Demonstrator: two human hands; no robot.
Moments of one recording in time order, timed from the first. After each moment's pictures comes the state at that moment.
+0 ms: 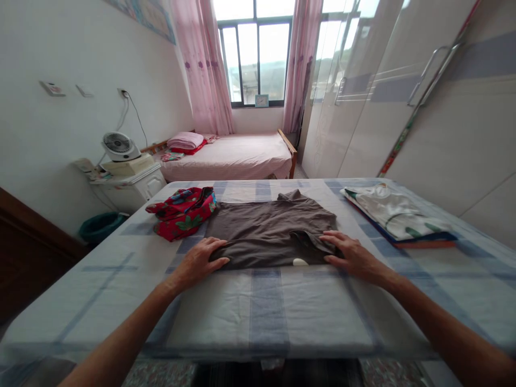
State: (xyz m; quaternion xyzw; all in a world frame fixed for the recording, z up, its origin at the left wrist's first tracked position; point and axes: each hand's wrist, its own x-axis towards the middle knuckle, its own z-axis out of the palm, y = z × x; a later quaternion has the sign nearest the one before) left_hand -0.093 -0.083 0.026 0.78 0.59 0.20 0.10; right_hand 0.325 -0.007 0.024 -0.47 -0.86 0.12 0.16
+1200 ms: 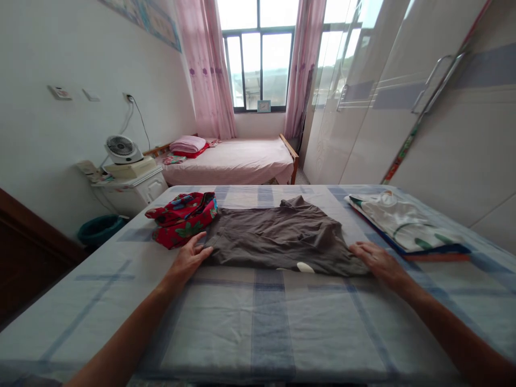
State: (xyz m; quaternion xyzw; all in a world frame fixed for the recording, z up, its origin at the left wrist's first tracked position) left_hand -0.112 -0.068 0.022 0.47 0.69 0.44 0.32; right_hand 0.359 0.011 0.013 -0.65 -0.71 0.14 0.24
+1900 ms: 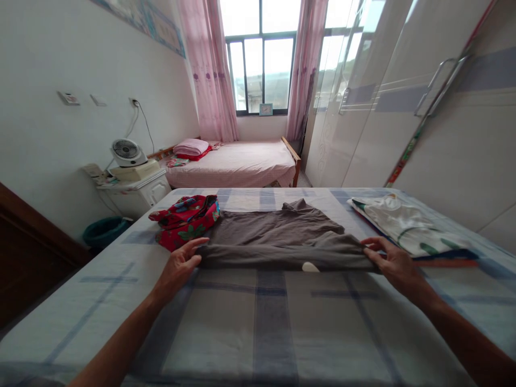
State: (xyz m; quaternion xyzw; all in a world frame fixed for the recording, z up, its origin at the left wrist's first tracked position) left_hand -0.111 -0.088 0.048 0.52 0.65 0.47 0.28; right_hand 0.358 0.003 0.034 -0.64 -0.67 0.16 0.33
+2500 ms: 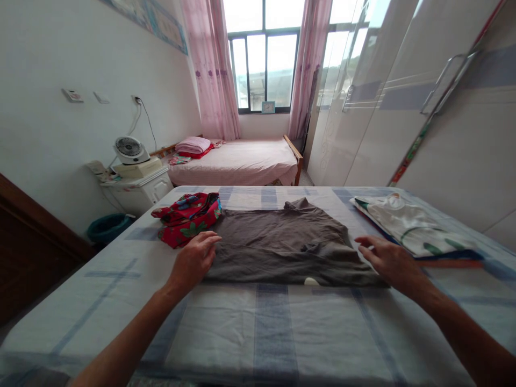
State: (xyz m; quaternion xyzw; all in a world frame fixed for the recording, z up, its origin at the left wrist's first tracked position) left_hand -0.096 -0.078 0.043 0.71 0.66 0.27 -0.04; right_hand 0.349 0.006 0.042 -0.58 -0.79 0.03 0.22
